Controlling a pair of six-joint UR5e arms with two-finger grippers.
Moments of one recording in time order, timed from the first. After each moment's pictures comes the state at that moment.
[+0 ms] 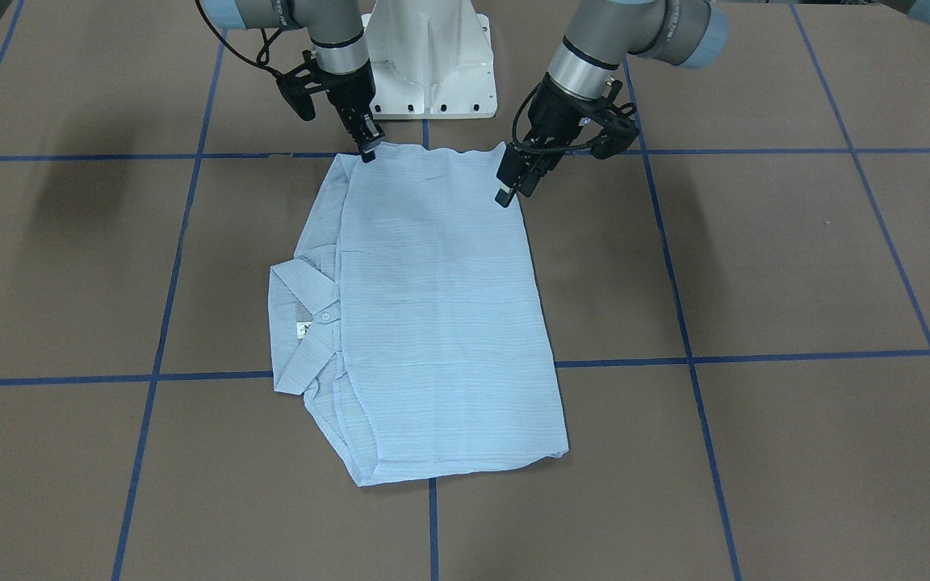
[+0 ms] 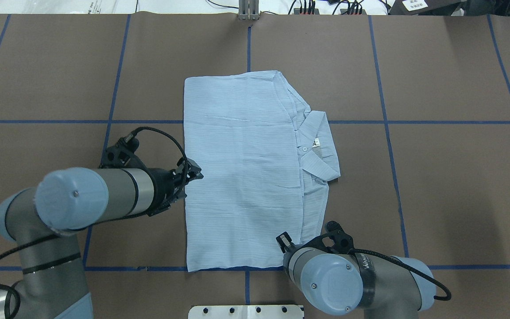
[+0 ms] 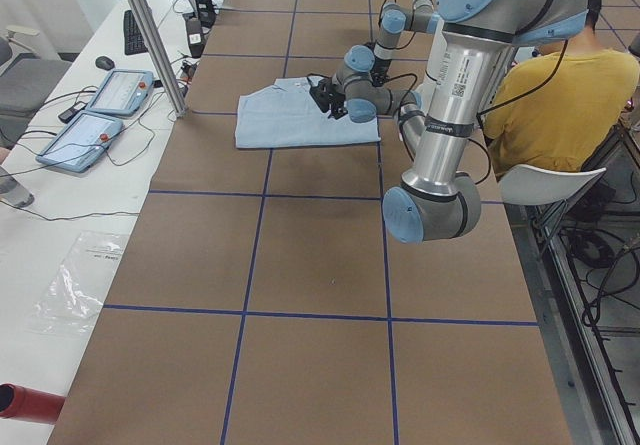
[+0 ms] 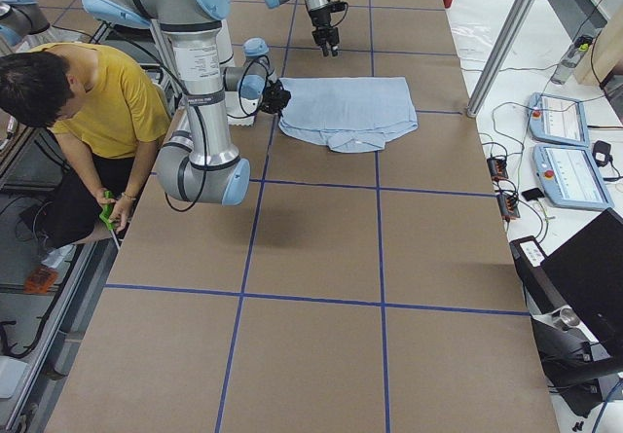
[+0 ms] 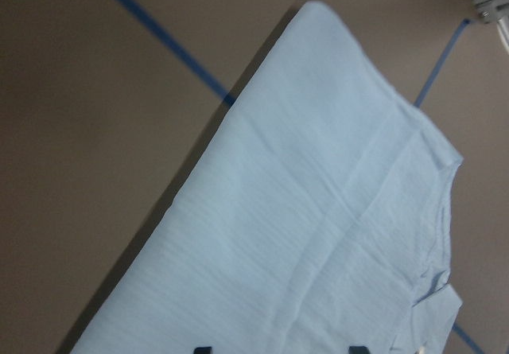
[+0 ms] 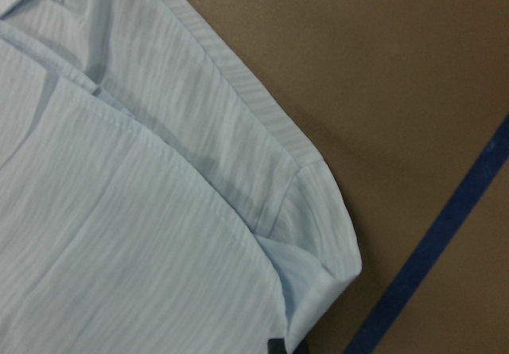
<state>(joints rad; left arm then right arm) -0.37 -1.90 -1.97 -2.01 -1.57 -2.10 0.11 -1.18 1.96 -1.48 1.46 2.51</state>
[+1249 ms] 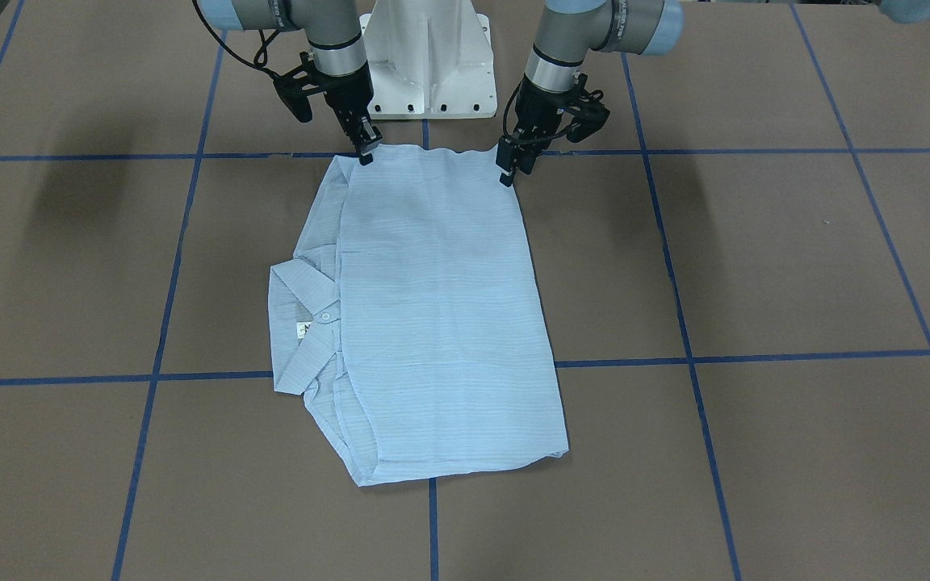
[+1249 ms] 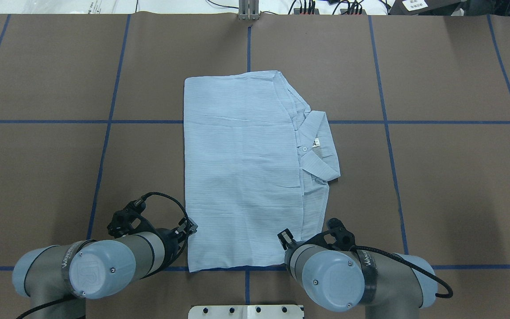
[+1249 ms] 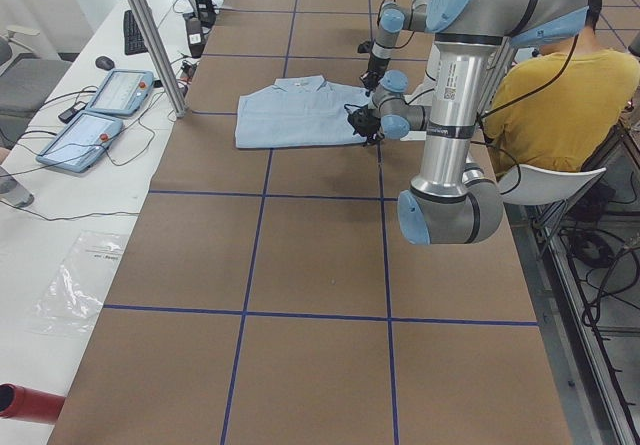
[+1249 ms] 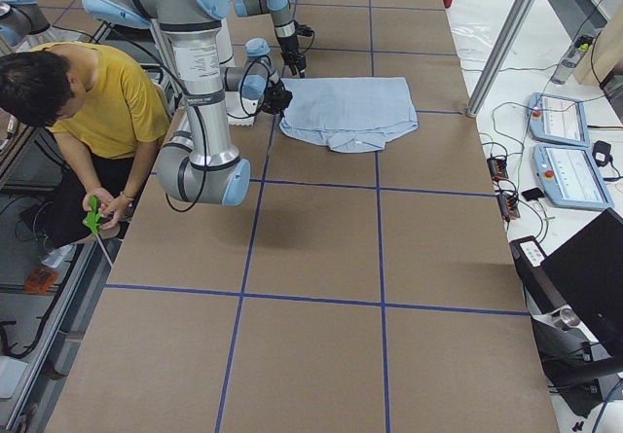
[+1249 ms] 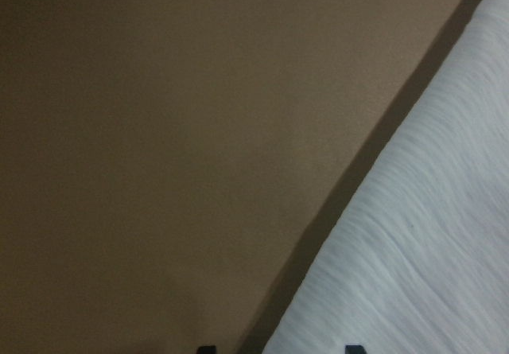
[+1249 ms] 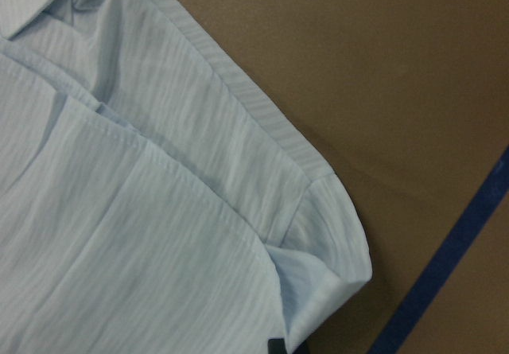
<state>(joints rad) -0.17 -1.84 -1.94 -1.93 -1.45 -2.22 0.12 -1.19 1.96 -1.48 1.46 2.51</state>
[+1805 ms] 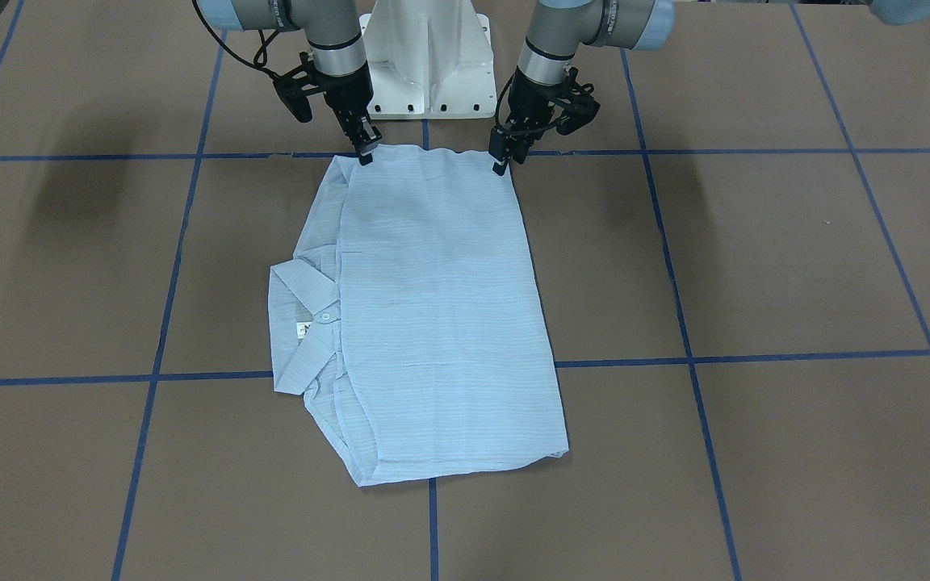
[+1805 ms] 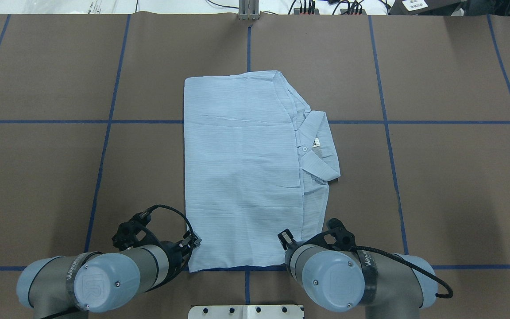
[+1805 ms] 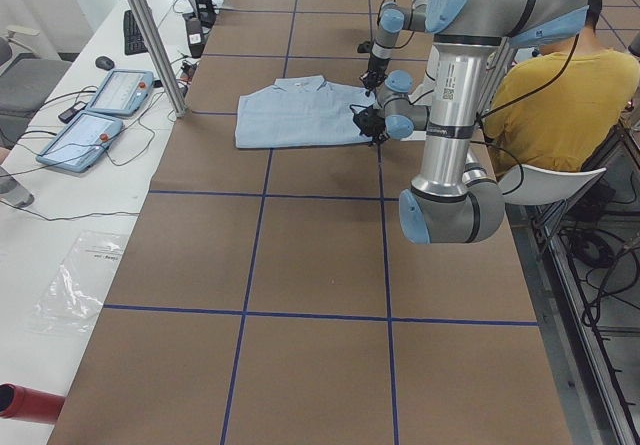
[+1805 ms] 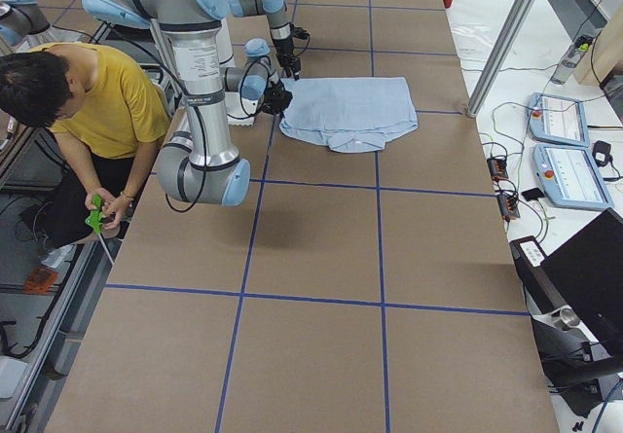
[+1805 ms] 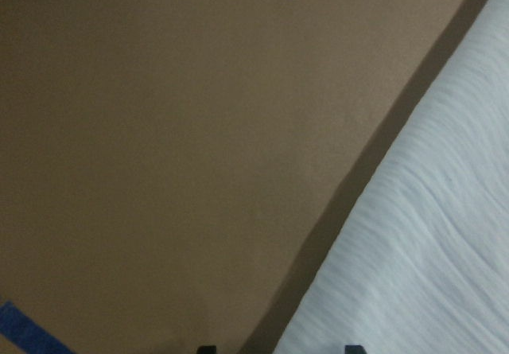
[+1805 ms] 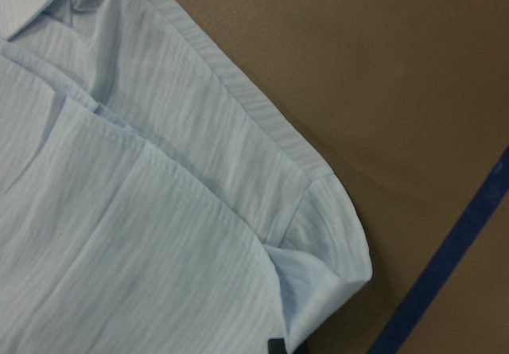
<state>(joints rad) -0.13 -1.85 -1.94 -1.93 -1.45 -2.22 0.12 -1.19 1.96 -1.48 1.46 2.51</state>
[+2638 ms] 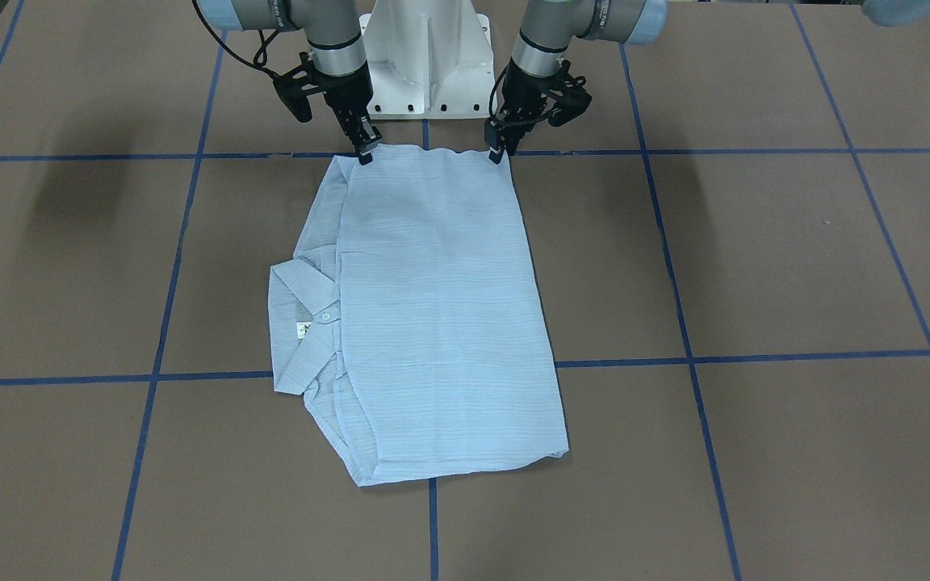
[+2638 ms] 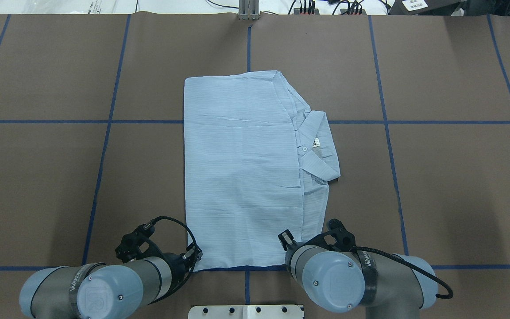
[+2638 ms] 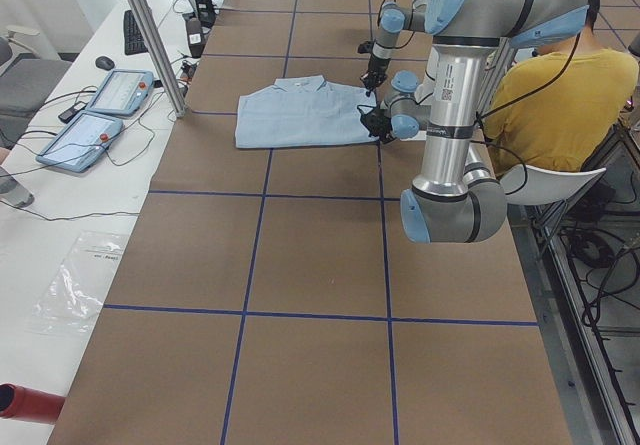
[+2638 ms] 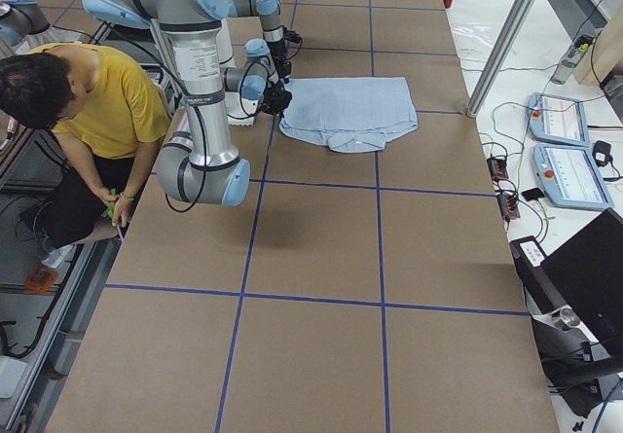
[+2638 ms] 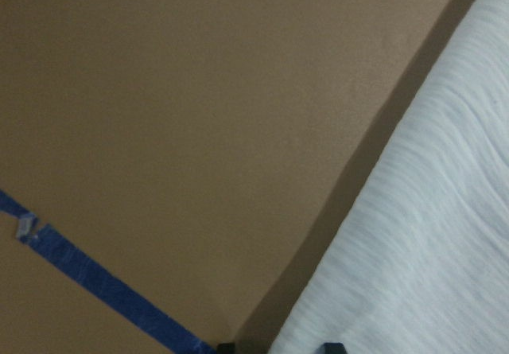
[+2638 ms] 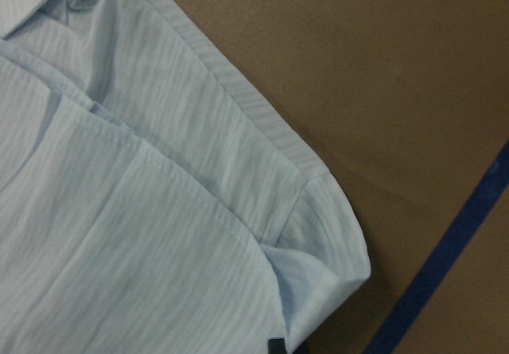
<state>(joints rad) -0.10 -1.85 -1.95 -1.93 -1.45 -2.25 0.12 -1.19 1.96 -1.48 1.46 2.51</state>
